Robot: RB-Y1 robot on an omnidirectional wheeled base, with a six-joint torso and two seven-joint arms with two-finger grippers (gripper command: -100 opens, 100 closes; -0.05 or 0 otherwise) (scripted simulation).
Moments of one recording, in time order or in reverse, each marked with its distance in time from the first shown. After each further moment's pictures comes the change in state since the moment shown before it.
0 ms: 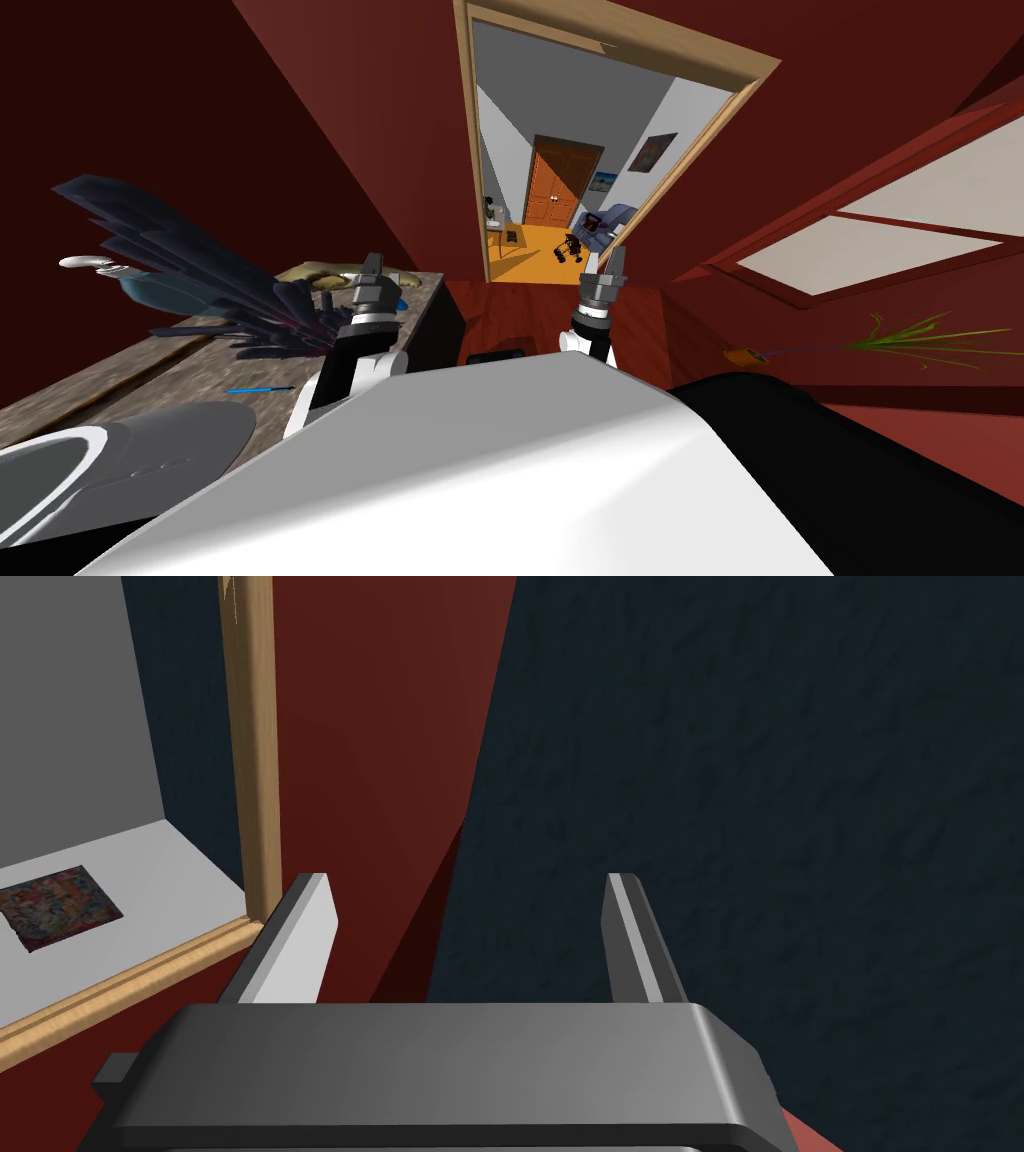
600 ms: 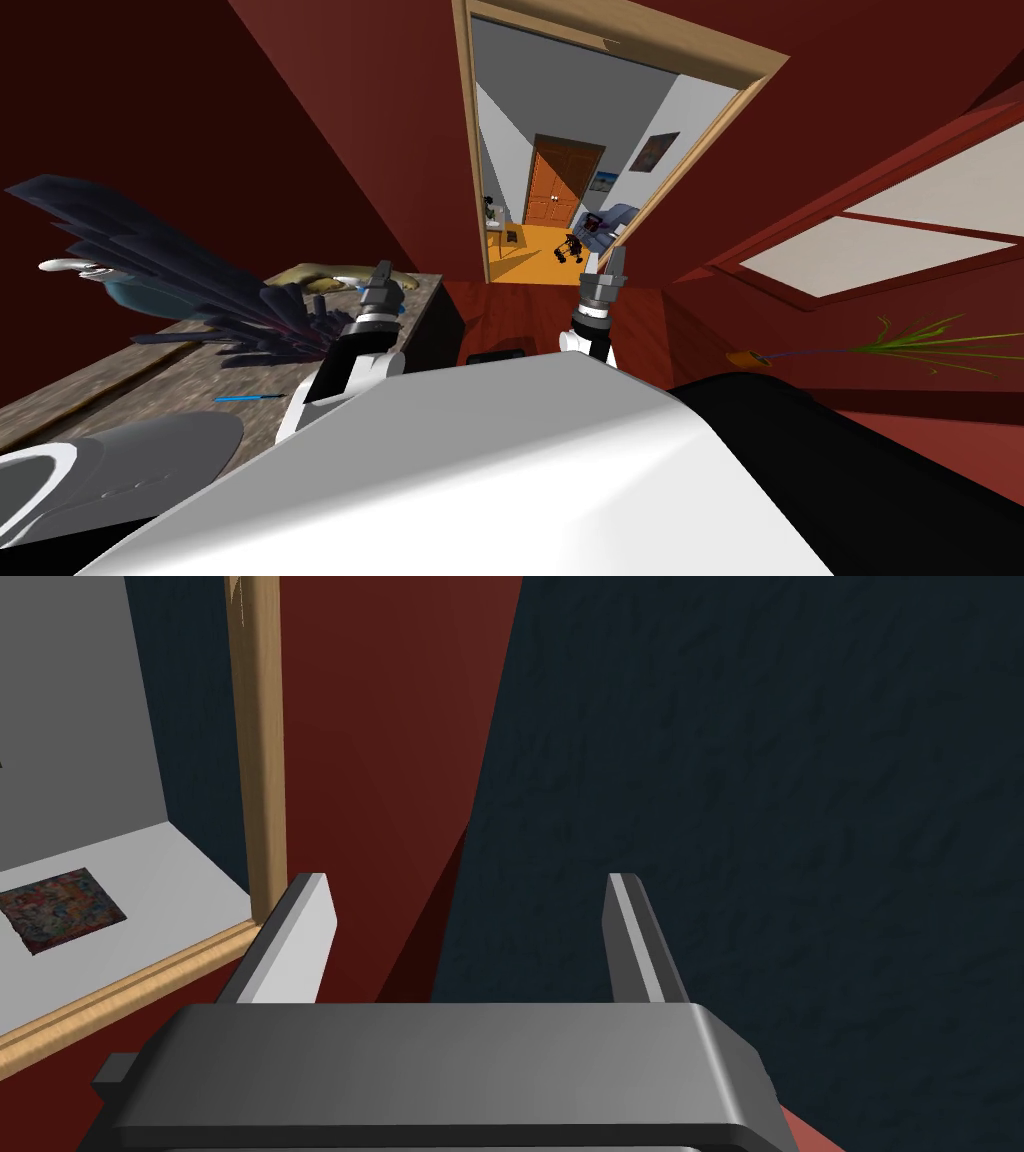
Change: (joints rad) left arm 0.002 0.023 0.011 -0.006 0.018 0.153 -0.026; right arm 0.000 0.000 0.000 0.000 0.000 0.000 0.000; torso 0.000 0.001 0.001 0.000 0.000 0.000
